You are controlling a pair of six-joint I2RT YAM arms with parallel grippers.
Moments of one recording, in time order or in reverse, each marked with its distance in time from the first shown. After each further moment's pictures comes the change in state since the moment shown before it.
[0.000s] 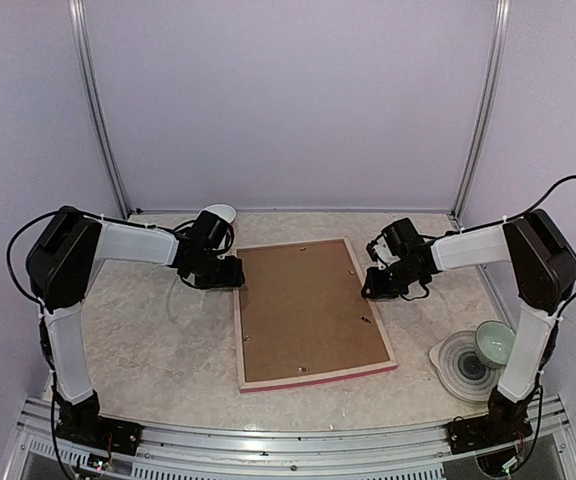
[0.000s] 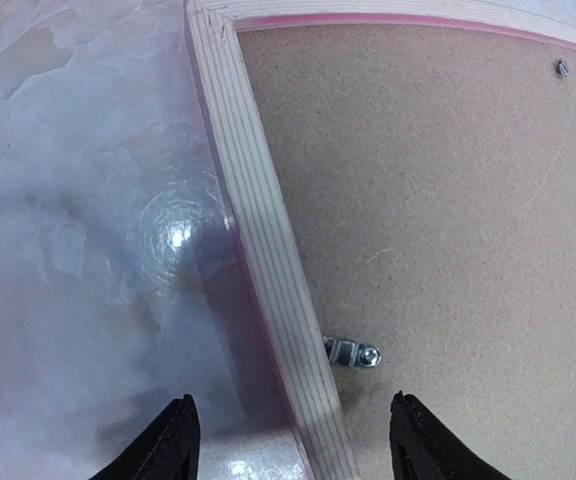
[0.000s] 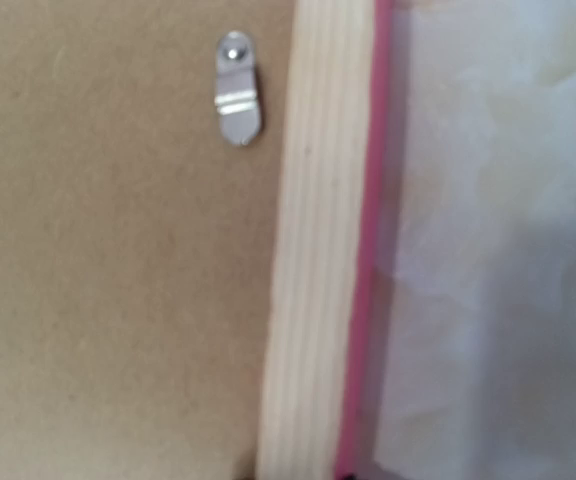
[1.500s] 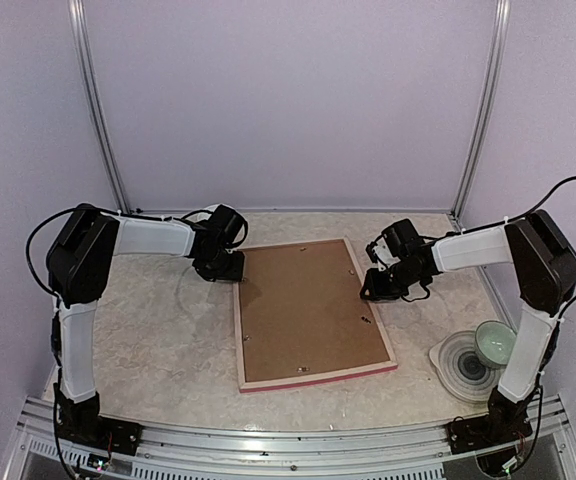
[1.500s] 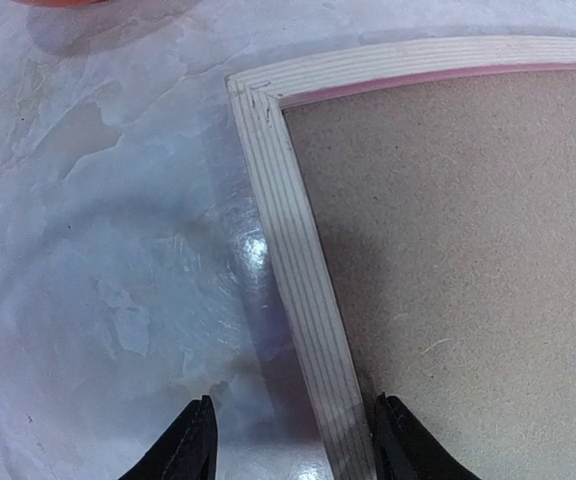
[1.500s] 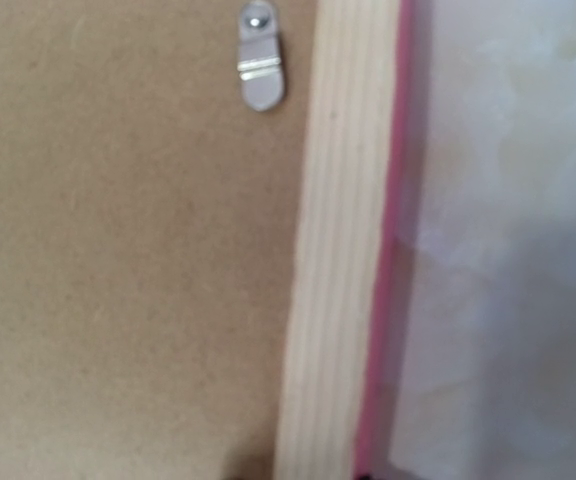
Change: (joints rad) left arm -0.026 0.105 0.181 -0.142 -0.210 0.079; right arm 0.006 -0.017 -0.017 -0.003 -0.011 -0.002
